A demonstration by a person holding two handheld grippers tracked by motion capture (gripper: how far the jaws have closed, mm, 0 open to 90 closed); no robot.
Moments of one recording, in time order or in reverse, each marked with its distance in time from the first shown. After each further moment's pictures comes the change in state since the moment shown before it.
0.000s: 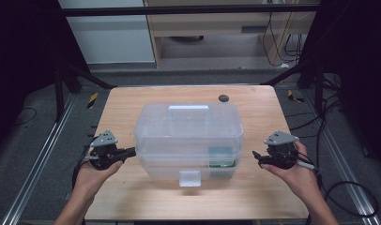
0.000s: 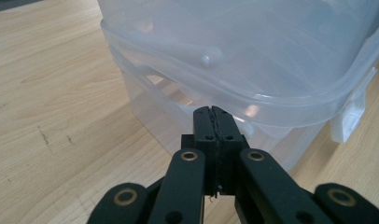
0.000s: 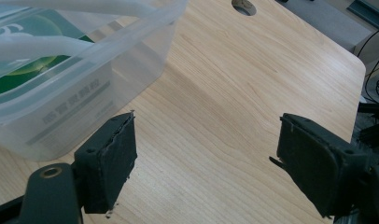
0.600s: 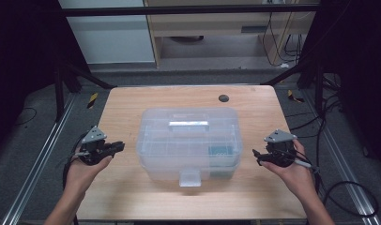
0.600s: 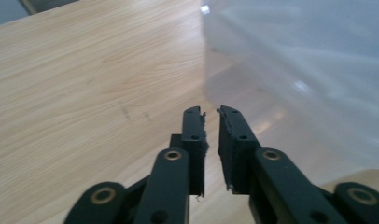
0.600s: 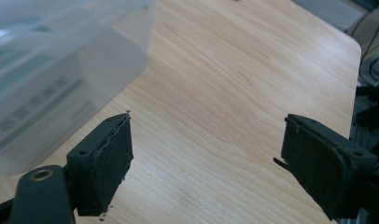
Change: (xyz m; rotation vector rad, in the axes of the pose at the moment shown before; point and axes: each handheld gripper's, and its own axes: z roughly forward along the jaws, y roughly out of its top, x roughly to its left) left arm 0.045 -0.013 -0.005 0.029 0.194 -0.016; right arm -0.005 -0.006 0.018 0.028 -0.040 0.079
